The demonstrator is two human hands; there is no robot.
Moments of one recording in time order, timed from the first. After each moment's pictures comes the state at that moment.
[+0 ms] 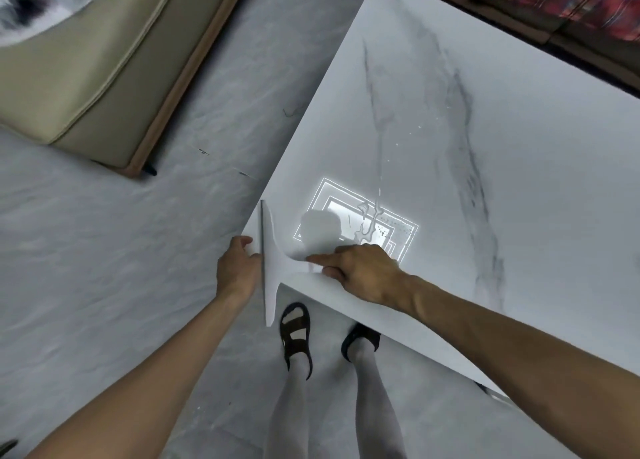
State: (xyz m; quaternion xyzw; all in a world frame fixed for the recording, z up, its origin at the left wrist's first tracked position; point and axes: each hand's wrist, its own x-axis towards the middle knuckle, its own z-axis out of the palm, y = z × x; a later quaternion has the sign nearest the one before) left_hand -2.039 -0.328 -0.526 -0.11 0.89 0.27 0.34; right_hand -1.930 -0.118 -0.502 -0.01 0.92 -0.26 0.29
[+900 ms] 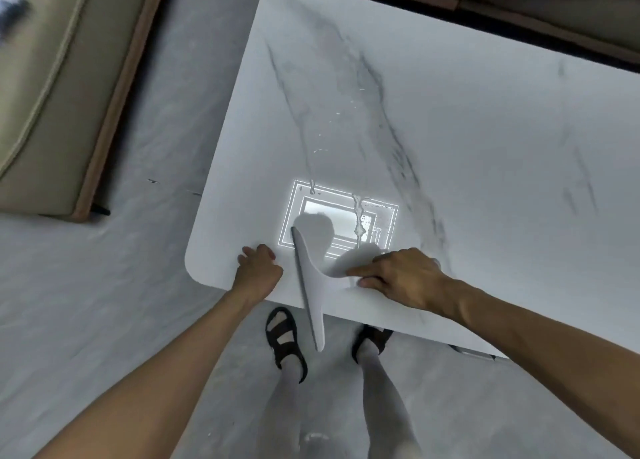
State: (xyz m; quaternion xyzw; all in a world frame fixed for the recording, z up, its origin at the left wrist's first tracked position) left_hand -1.985 -0.227 -0.543 0.11 0.87 0.08 0.48; right_hand -1.797 -0.019 -0.480 0.09 0.91 -0.24 0.31
